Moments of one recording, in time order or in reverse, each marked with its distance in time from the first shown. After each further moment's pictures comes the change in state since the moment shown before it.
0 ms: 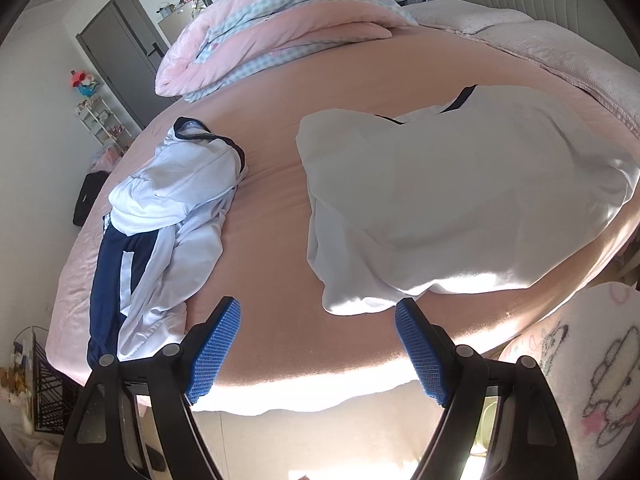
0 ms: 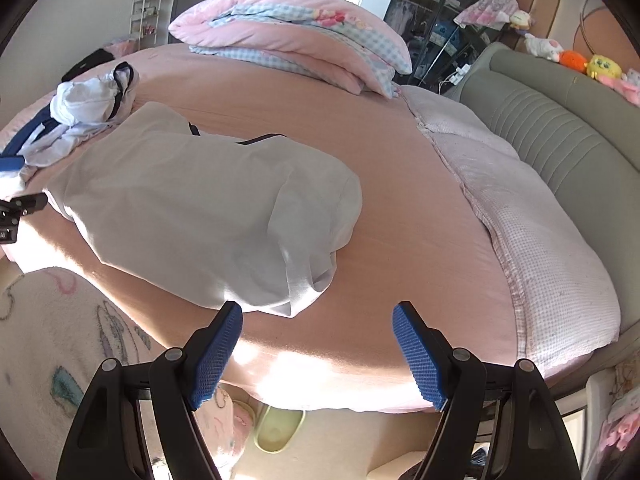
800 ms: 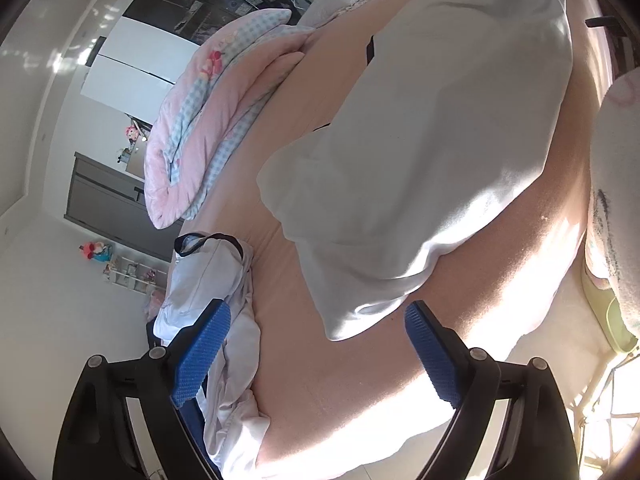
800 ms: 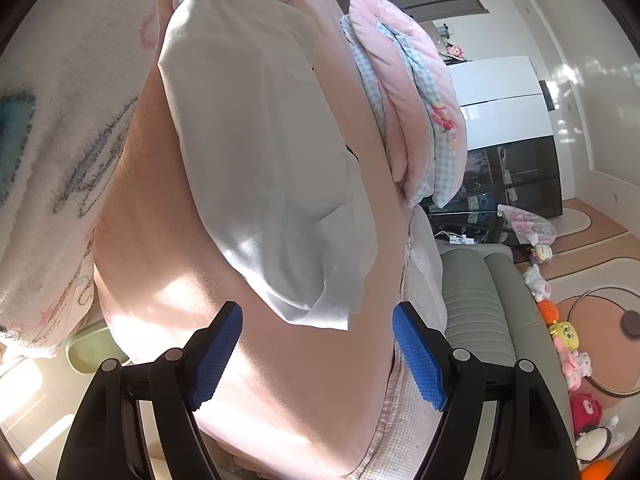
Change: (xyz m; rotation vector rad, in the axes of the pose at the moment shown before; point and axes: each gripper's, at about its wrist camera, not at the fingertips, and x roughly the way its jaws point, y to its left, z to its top) left arm 0.014 -0.052 -0.014 0.568 -0.162 0.185; right arm 0.028 0.080 -0.026 -0.787 -0.118 -0.307
